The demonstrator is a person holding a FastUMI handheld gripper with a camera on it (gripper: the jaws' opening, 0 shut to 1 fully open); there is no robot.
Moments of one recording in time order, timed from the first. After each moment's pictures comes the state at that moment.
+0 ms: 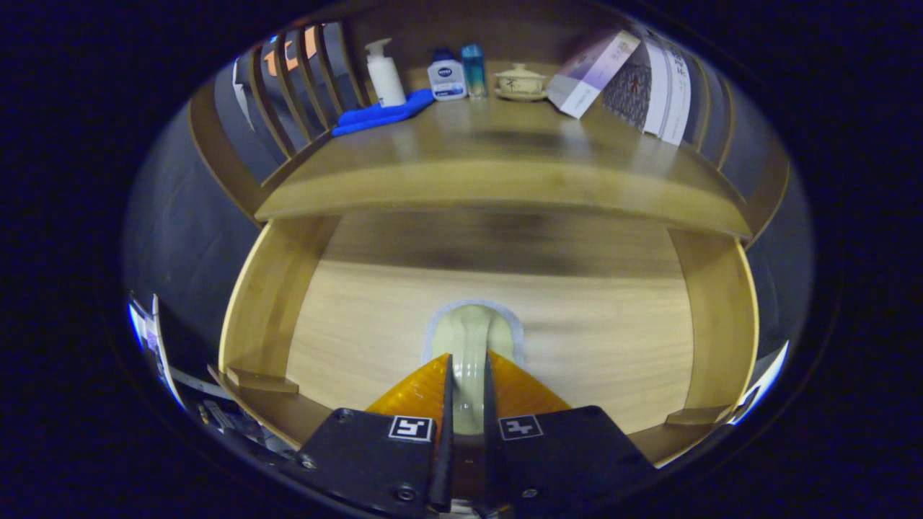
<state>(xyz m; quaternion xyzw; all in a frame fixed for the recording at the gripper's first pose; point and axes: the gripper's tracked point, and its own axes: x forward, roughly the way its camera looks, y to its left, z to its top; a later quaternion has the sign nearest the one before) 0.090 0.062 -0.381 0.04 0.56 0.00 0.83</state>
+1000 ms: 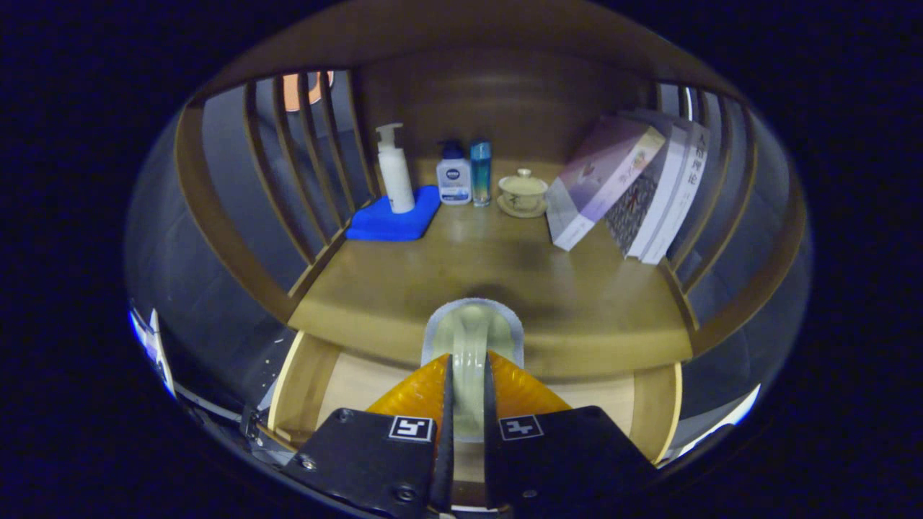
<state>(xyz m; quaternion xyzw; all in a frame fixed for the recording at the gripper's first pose) 0.211 0.058 -0.276 0.00 0.47 -0.01 0.89</state>
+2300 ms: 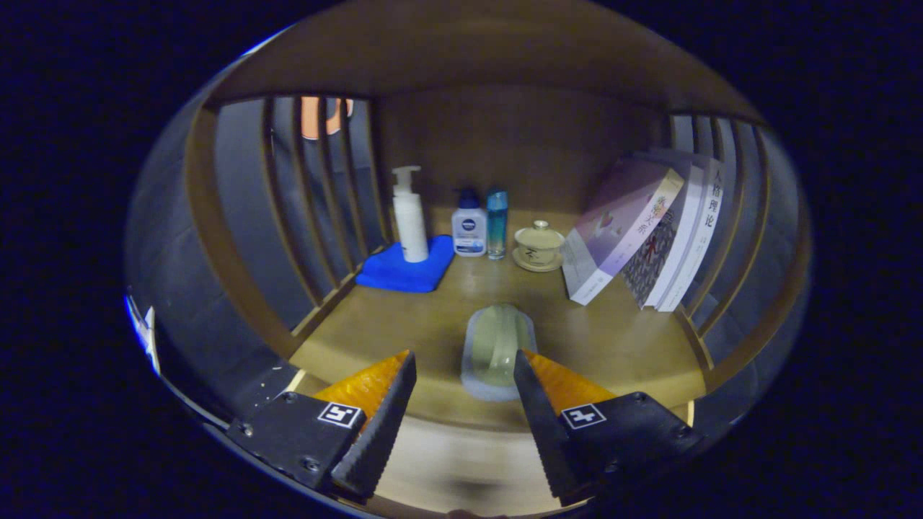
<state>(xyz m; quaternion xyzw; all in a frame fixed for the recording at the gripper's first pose) 0.221 0.083 -0.265 -0.01 0.35 0.03 0.94</state>
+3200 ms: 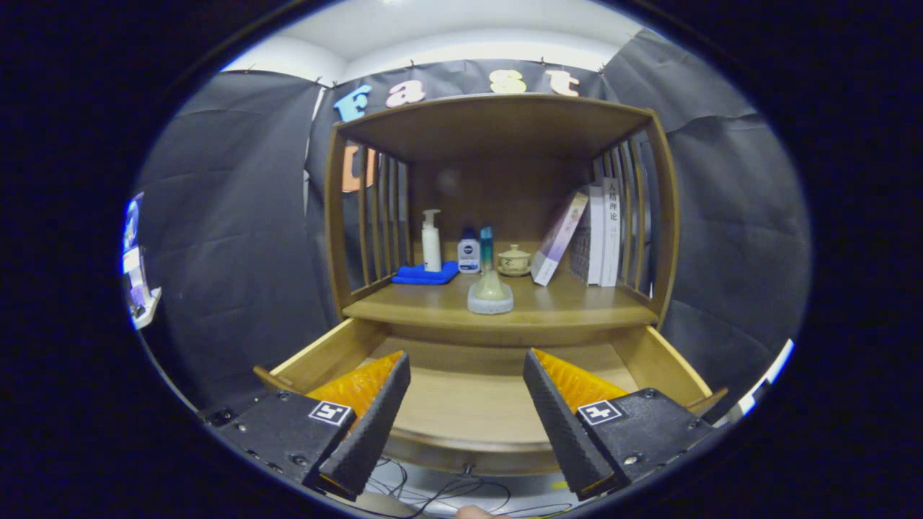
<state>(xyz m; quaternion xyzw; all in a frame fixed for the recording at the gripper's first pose) 0.010 0.079 -0.291 -0.01 0.18 0.02 0.98</state>
